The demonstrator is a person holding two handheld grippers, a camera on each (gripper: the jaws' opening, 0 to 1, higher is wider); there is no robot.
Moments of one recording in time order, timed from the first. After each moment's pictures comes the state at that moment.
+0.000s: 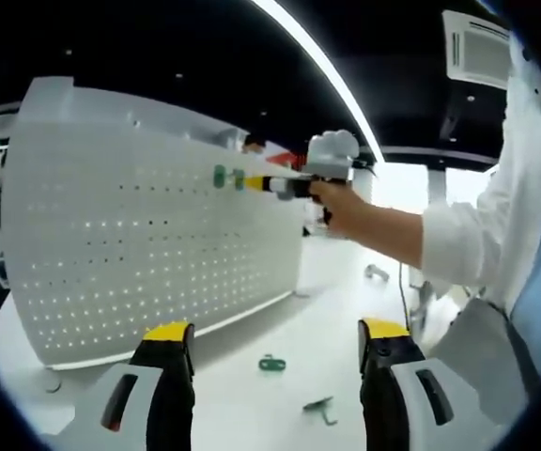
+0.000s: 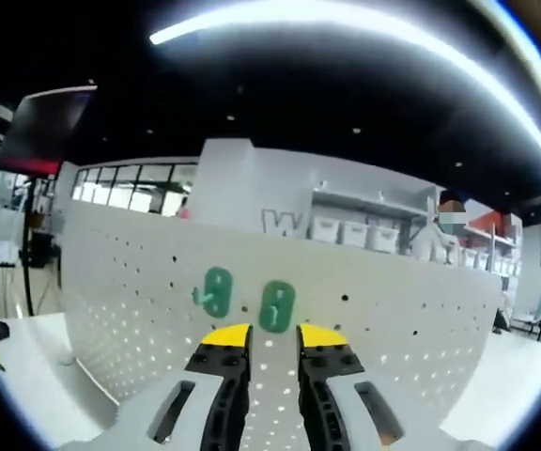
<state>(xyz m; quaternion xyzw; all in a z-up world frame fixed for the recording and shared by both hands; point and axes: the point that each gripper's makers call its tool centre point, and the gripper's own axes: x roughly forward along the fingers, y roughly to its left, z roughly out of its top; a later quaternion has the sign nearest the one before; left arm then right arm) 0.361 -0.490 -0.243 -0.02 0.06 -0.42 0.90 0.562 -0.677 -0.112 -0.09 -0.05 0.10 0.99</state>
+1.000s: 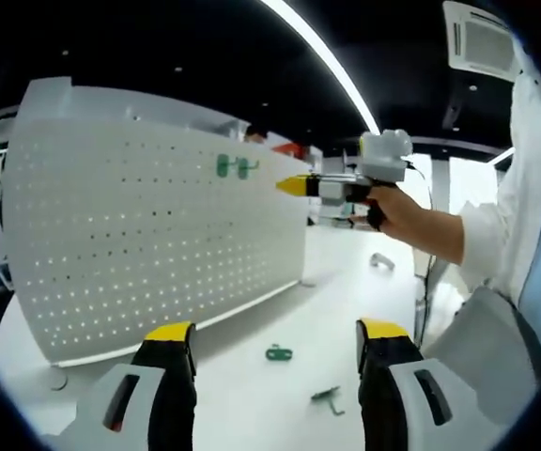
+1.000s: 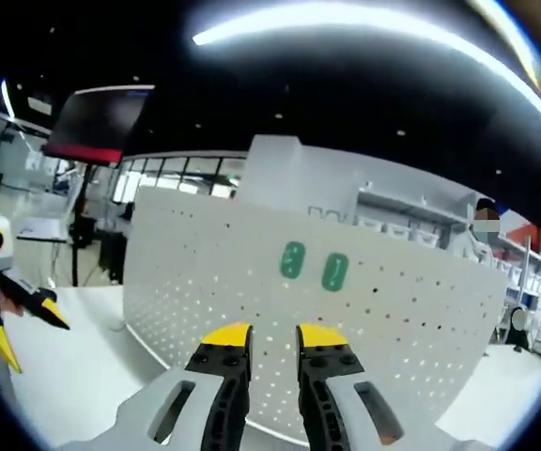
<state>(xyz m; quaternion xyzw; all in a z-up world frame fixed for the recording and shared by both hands) 0.364 -0.487 -0.254 0.00 0.08 -0.41 0.91 0.480 -0.642 -0.155 -0.14 -0.03 0.22 0.96</state>
